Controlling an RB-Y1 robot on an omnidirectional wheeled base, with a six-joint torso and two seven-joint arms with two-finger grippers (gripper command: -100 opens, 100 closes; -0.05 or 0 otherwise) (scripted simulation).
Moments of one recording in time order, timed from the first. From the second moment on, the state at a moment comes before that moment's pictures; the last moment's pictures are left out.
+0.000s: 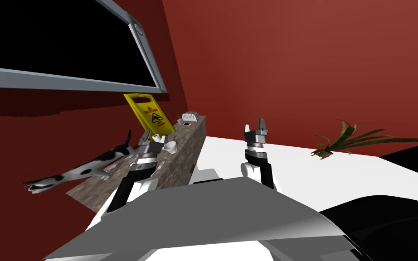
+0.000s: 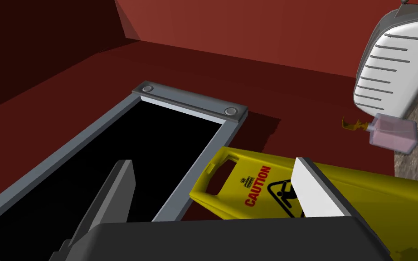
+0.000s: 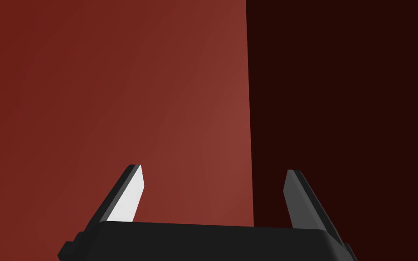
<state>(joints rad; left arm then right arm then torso) 0.47 0.30 0.07 -2.24 0.17 -0.33 0.23 0.47 0.04 -0.07 -2.33 -0.06 -0.46 -0.04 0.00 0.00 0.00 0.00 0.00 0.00</state>
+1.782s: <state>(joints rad) 0.48 0.63 0.14 -2.22 0.46 0.19 0.39 0.47 0.04 -0.07 -2.33 -0.06 -0.46 -0.04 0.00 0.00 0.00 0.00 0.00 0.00</state>
